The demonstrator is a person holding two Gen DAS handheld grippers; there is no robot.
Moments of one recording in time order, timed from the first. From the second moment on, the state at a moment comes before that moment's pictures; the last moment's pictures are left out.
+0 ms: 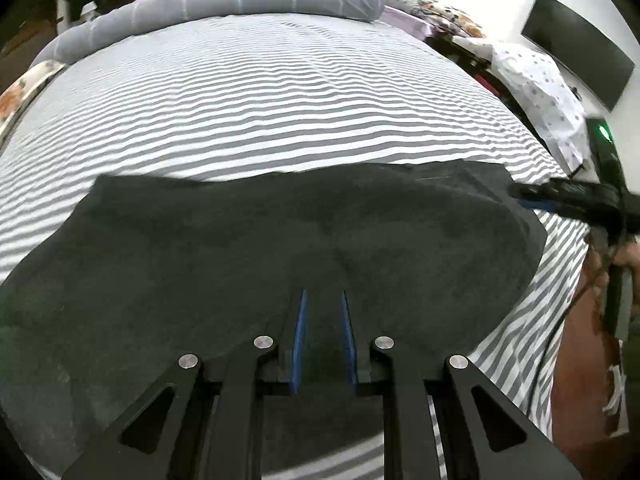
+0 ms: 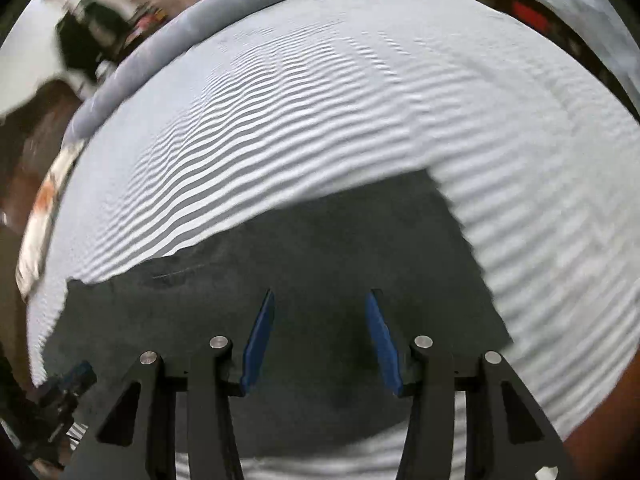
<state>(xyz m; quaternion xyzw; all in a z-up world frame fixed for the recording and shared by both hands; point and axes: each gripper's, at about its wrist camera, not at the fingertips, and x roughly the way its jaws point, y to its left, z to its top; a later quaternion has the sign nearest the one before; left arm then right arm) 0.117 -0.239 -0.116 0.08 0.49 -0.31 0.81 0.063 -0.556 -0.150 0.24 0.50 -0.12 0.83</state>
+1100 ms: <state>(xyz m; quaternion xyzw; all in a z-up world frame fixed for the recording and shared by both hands) 0.098 -0.303 -0.129 0.13 0.49 -0.33 0.80 -0.062 -0.583 -0.198 0.52 0.38 -0.04 0.76</state>
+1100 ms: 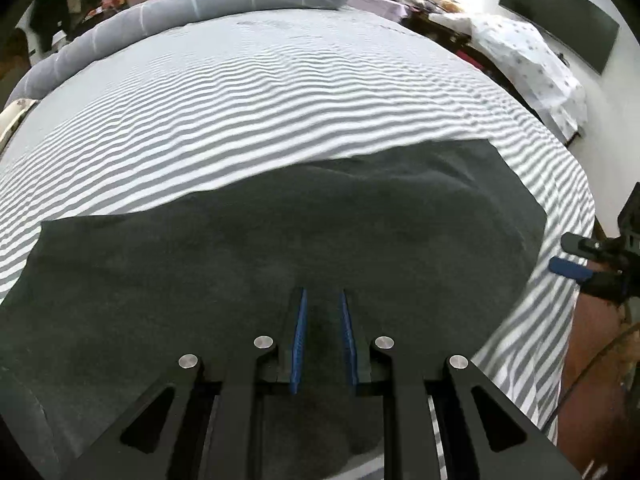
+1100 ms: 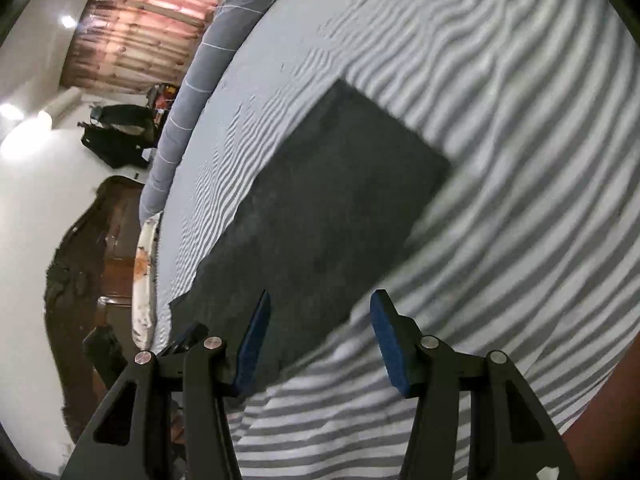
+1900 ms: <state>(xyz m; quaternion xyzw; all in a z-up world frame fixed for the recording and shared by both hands) 0.097 -0.304 -0.152 0.12 0.50 -0.29 0.80 -0.023 -0.601 -0.236 0.59 0.25 -0.03 0.76</state>
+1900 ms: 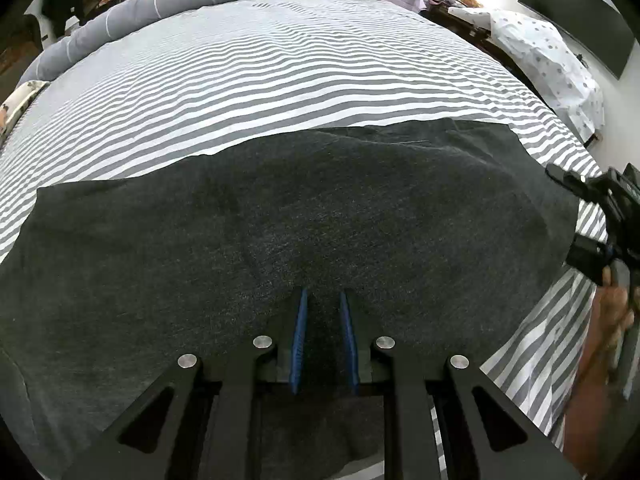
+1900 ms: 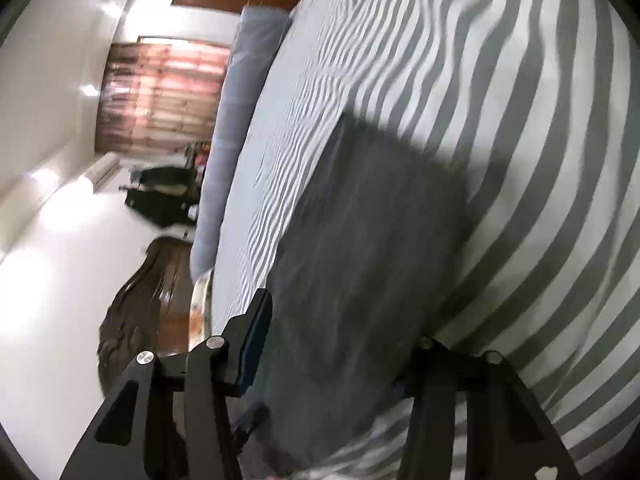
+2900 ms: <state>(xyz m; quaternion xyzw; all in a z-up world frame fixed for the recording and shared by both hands) 0.099 -0.299 -0.153 0.12 0.50 -0.30 0.80 -0.060 -0.633 -0.222 0.55 0.25 -0.06 0.79</state>
